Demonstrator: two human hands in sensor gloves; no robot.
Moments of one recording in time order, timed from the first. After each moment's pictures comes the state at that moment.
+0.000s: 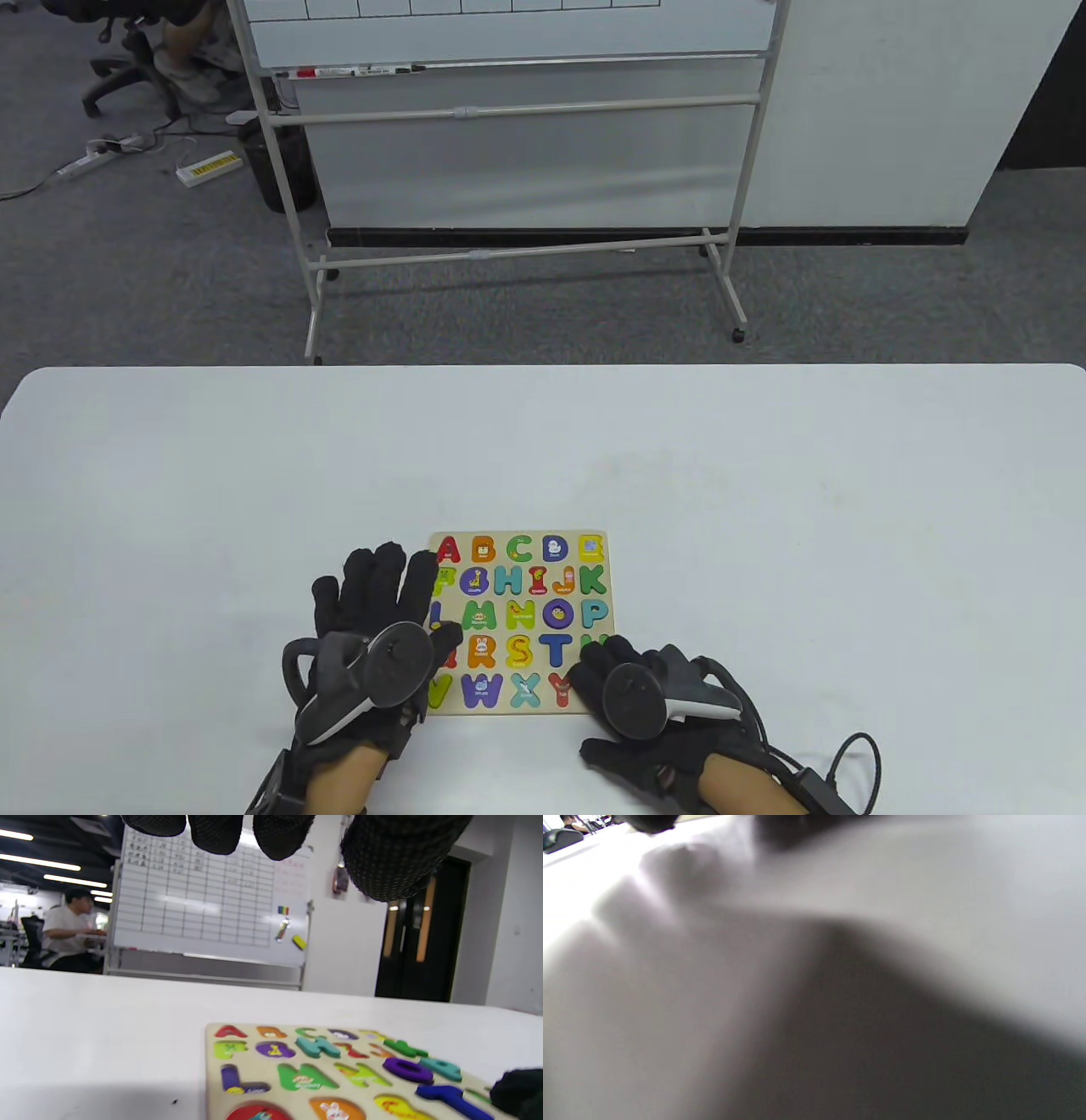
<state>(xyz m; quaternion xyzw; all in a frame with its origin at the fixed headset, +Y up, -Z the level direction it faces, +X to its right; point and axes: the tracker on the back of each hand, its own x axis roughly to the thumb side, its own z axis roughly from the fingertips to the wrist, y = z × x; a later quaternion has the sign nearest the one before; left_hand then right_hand) -0.194 -0.700 -0.297 0.09 -0.12 0.04 0.99 0.096 -0.813 -0.299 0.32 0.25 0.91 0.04</state>
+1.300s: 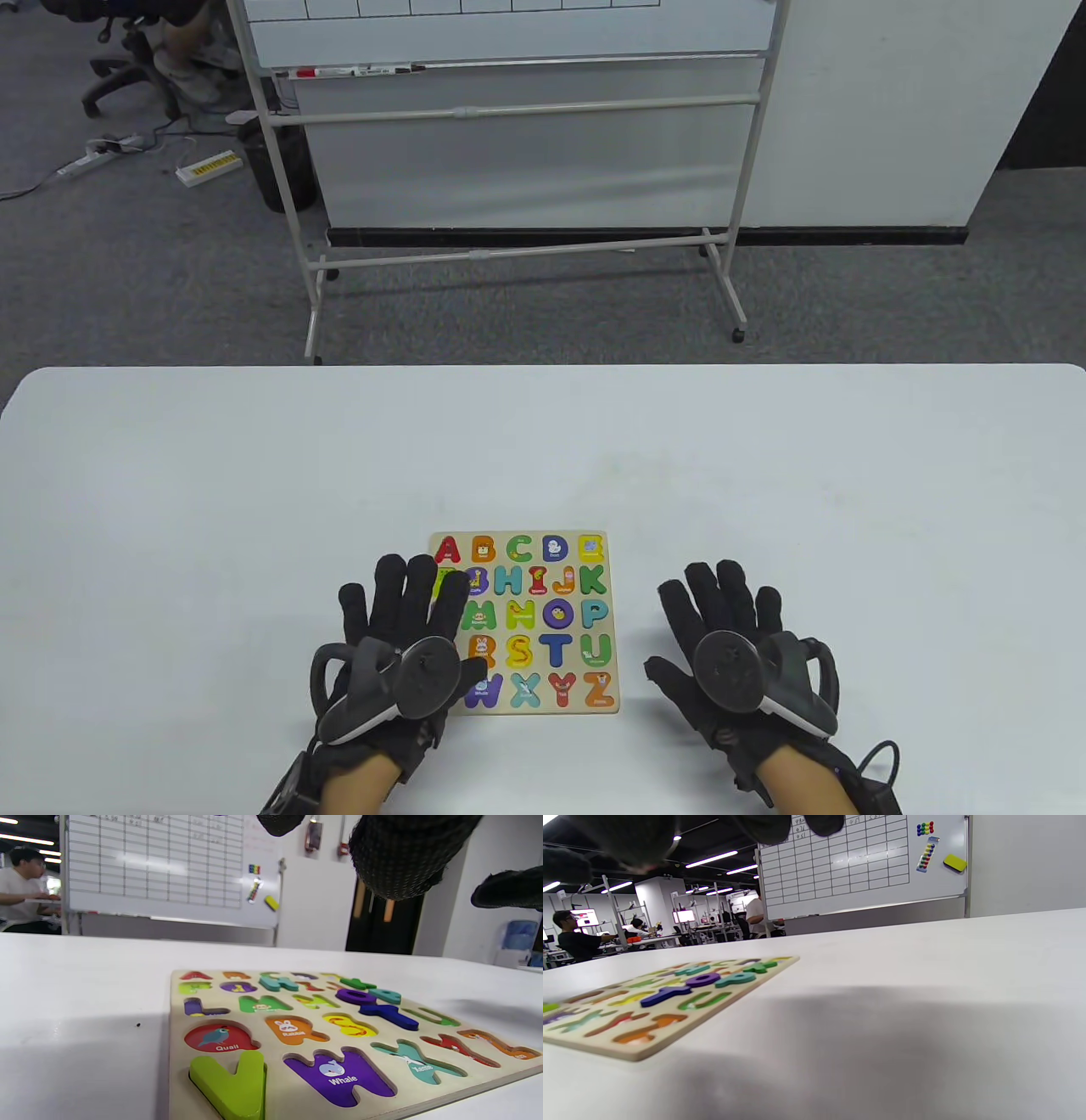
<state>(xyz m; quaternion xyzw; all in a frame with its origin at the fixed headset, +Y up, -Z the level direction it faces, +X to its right) -0.172 -0.718 -0.296 0.03 -0.17 0.04 0.98 0.168 -0.732 -0.300 0.15 -0.01 0.98 0.09</state>
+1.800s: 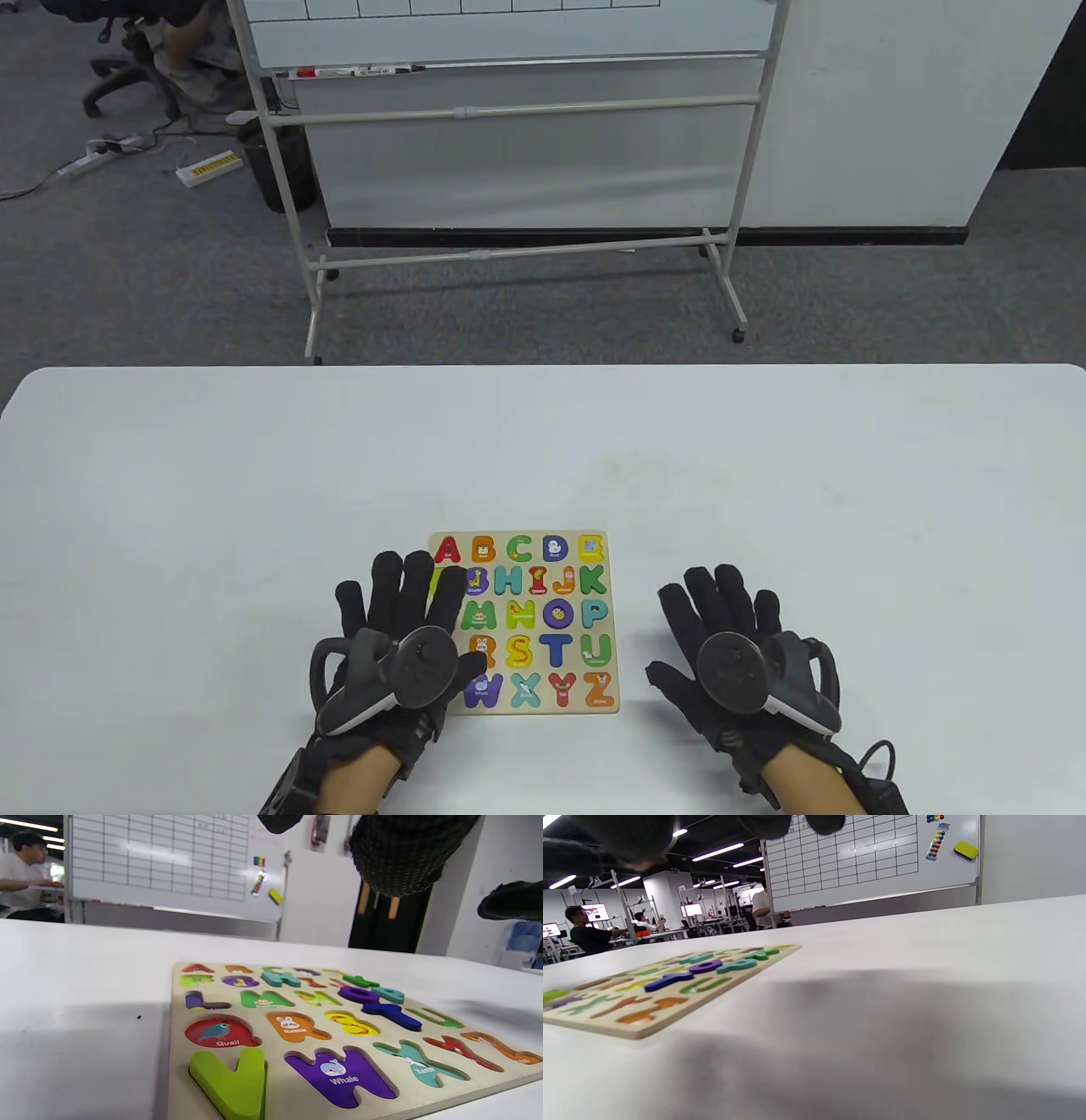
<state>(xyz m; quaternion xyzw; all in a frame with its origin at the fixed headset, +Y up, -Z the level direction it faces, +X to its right) -0.174 -0.719 -0.303 0.01 -0.17 0.05 0.98 0.172 -0.739 -0.302 0.17 0.01 0.98 0.09</state>
